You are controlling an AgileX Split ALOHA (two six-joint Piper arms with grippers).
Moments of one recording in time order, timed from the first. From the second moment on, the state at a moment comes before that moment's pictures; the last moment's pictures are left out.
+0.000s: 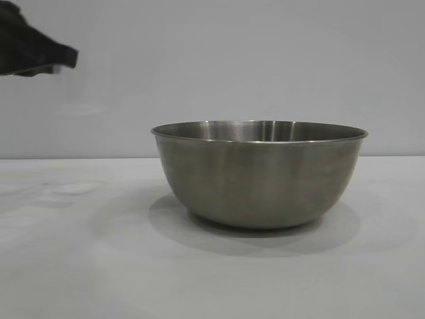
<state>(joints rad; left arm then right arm) -0.16 1.97 -0.60 0.01 -1.10 0.14 0.21 0.06 -0.49 0.12 1.14 -0.12</state>
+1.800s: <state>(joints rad) -0.16 1.93 -0.41 -0.09 -1.14 -0.01 0.21 0.06 -0.49 0.12 1.14 -0.12</state>
